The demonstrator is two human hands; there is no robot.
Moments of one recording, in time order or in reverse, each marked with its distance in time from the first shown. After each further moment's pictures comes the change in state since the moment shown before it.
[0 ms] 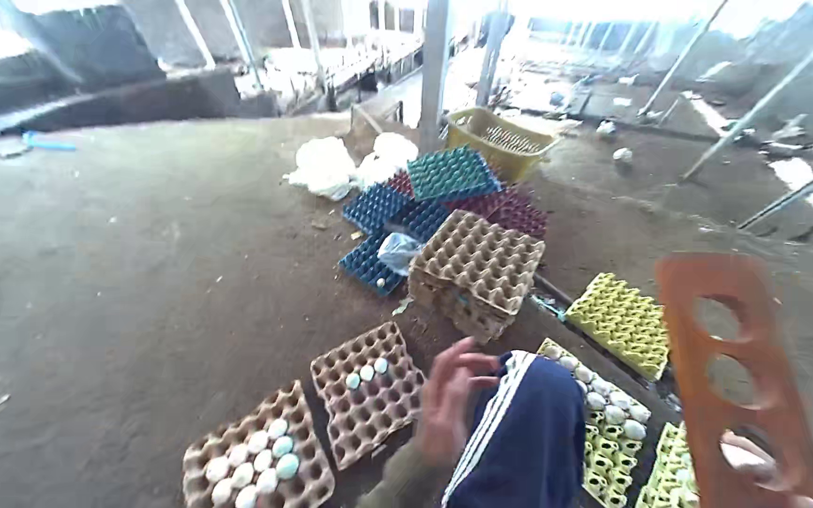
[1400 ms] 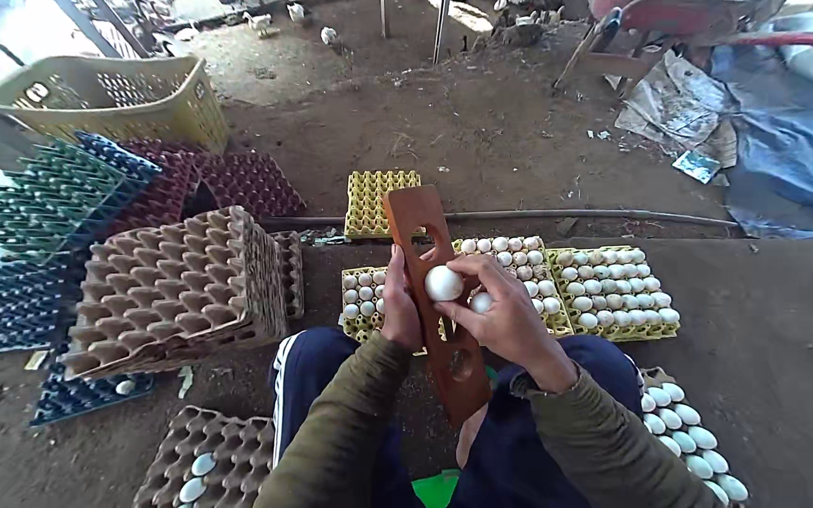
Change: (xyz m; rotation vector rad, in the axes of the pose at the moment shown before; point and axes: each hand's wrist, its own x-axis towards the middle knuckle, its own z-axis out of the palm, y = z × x) left_hand 0.027 -0.169 0.287 -0.250 -0.419 -0.902; right_hand -0.003 0.070 -0.108 -0.623 0.521 -0.426
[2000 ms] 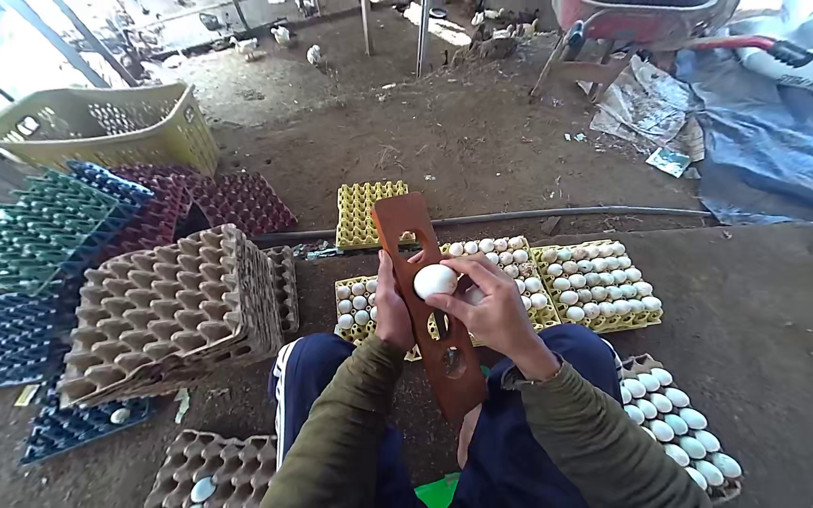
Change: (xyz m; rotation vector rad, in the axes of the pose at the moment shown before) left_hand 0.001 -0.005 0.005 0.025 -0.036 0.033; right_hand -0.007 0.000 -0.009 0.094 0.091 0.138
